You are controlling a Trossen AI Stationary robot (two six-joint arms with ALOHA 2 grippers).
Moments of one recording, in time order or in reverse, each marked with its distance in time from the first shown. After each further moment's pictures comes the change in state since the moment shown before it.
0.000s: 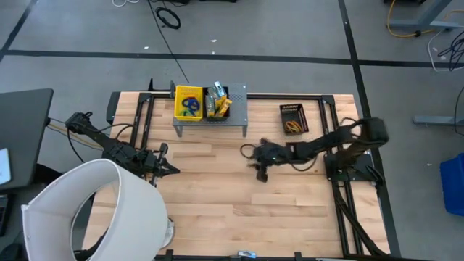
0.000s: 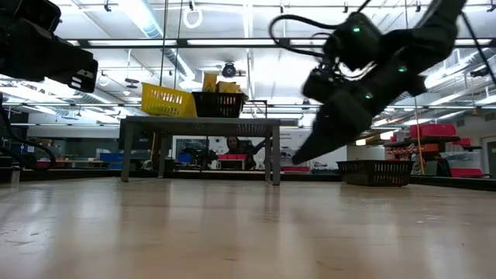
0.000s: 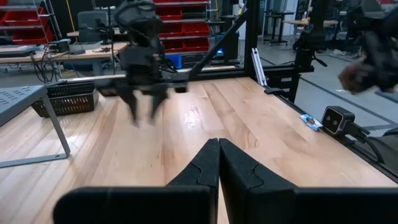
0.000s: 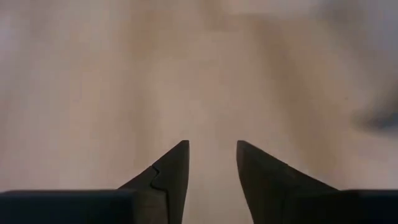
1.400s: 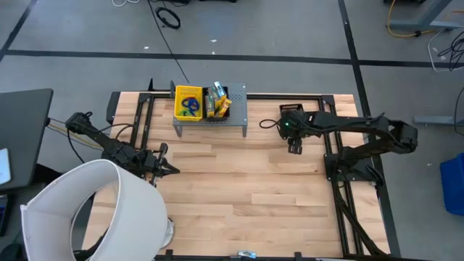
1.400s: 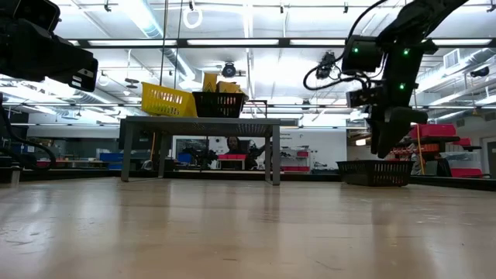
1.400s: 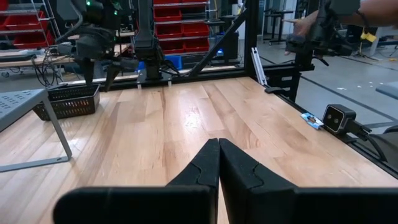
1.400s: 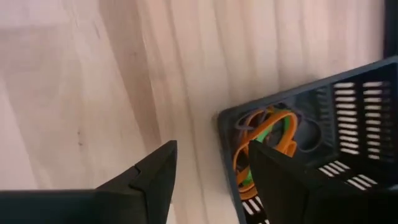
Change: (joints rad) left arm 0.000 0.000 0.000 0.001 0.000 0.020; right arm -0.426 -0.381 0.103 -1.074 0.168 -0.421
